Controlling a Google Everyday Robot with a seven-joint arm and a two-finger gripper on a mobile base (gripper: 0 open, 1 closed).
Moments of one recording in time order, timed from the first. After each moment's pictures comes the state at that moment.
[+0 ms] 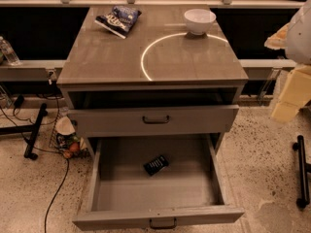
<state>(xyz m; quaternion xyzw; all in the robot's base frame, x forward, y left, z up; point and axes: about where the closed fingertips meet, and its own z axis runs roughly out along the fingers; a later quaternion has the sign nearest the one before) 0.438 -0.216 0.977 -0.60 0.78 -0.04 0.16</state>
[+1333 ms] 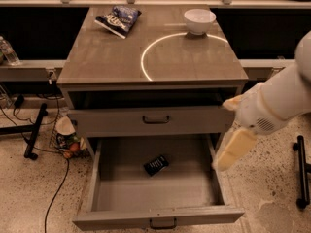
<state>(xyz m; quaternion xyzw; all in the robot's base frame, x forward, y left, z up) 0.439 -0.161 0.825 -0.56 0.79 0.12 0.21</state>
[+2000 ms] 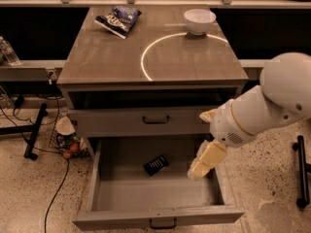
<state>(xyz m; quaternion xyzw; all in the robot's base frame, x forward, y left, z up) 0.437 -0.110 0.783 -0.56 0.78 0.17 0.22</state>
